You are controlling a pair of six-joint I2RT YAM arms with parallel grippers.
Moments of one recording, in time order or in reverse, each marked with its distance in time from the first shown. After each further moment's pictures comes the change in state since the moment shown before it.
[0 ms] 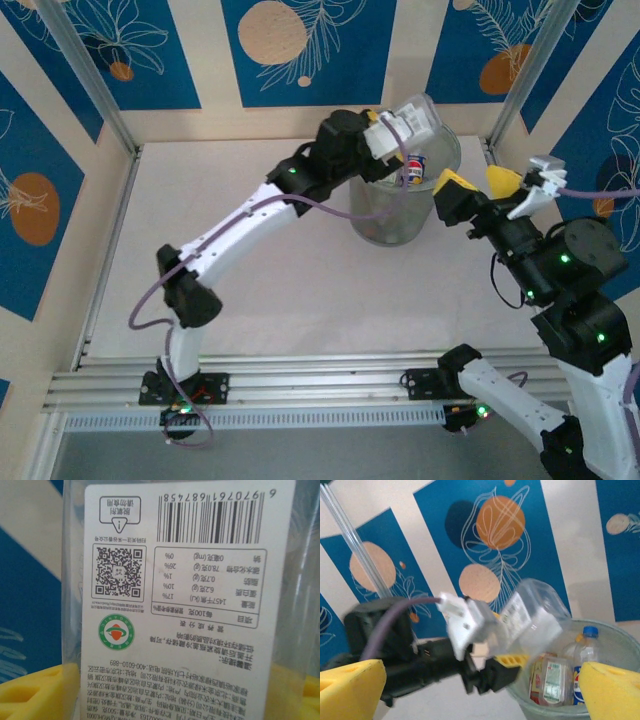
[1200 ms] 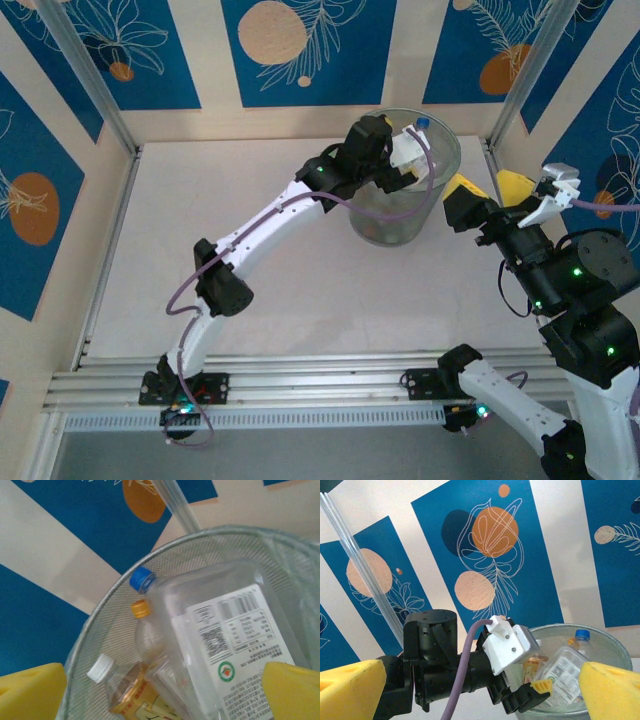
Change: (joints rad) left arm -0.008 0.211 0.241 -0.145 -0.017 0.075; right arm 0.000 -0.031 0.000 -0.019 0.026 -0.014
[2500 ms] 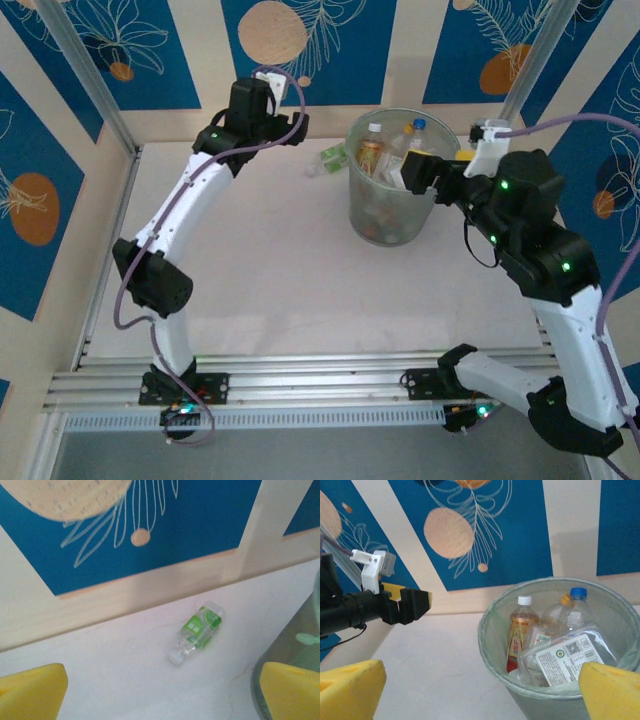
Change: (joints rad) left arm 0.445 -0.309 -0.386 -0.037 0.040 -0.604; right arm 0.014 0.354 0.220 -0.203 0.022 0.019
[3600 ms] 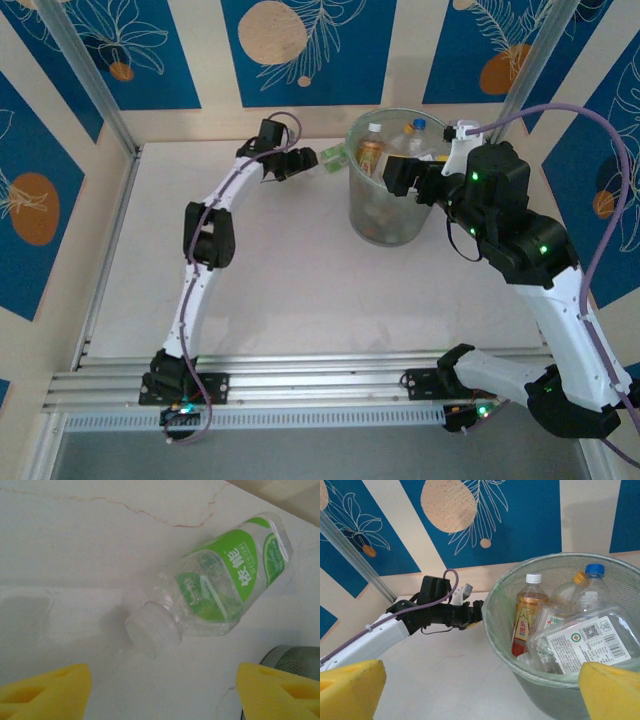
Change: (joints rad) left arm 0.134 0.737 0.385 0.019 0.495 -0.533; right arm 0.059 0.042 -0.014 -0.020 0.026 0.027
